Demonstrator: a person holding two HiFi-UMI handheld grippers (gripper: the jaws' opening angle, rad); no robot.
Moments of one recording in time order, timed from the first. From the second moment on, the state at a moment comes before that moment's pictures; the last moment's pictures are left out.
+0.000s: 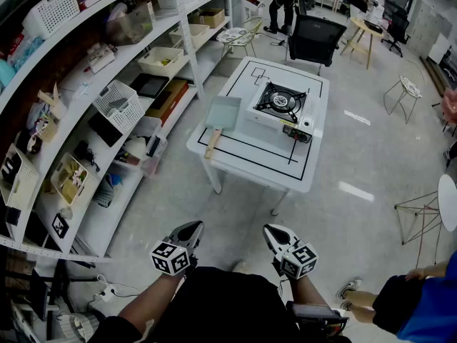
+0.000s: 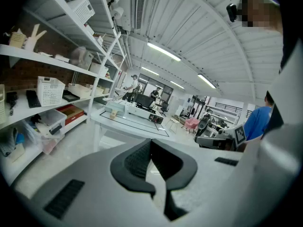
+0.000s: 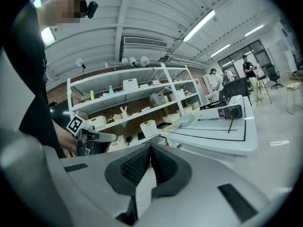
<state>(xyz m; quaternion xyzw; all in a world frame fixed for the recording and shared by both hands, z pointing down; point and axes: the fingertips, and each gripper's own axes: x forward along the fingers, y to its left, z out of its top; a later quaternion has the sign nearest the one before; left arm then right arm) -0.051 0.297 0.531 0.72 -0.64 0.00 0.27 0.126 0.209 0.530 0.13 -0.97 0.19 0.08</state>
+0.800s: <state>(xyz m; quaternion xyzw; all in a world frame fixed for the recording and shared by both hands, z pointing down) -0.071 0.306 0.533 0.70 -0.66 0.01 0.26 0.109 0.199 0.525 0.14 -0.97 0.19 0.08</state>
